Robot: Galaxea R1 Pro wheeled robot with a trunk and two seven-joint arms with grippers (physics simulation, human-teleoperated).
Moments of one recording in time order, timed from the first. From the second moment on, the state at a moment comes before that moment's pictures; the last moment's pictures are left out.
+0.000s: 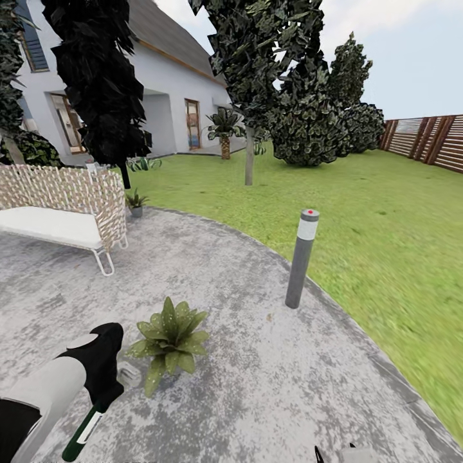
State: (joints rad) left arm -0.88 0.22 -0.34 -0.36 -1.03 0.99 -1.27; right arm -0.35 -0.08 -0.26 -0.03 0.32 -0.71 -0.01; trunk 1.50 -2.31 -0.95
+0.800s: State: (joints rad) left arm -0.88 0.21 -0.33 -0.37 -1.02 1.00 -1.27; right arm -0.35 -0.07 -0.26 -0.03 0.32 -0.71 -0.01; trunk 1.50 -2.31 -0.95
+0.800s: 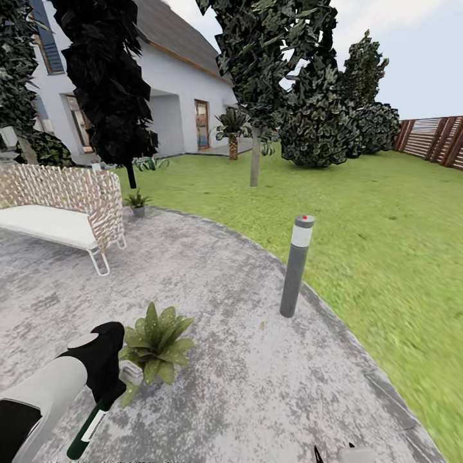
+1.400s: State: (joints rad) left arm -0.88 0.22 -0.27 -0.37 -1.02 0.99 -1.27; right arm -0.35 -0.07 -0.26 -0.03 0.32 -0.71 -0.01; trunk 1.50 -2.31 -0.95
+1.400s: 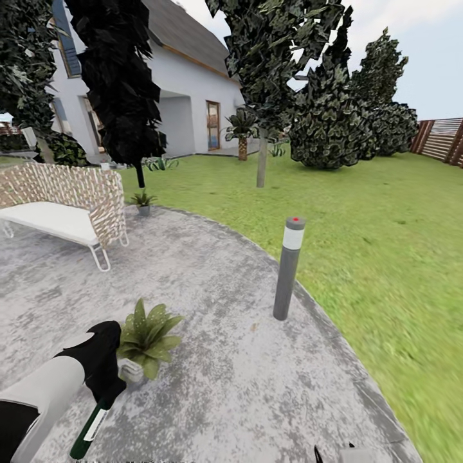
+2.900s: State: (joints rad) left arm -0.84 0.22 -0.27 -0.36 -1.03 0.99 -1.27; right arm -0.35 -0.08 -0.26 -0.03 0.32 -0.71 -0.01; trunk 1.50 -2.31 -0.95
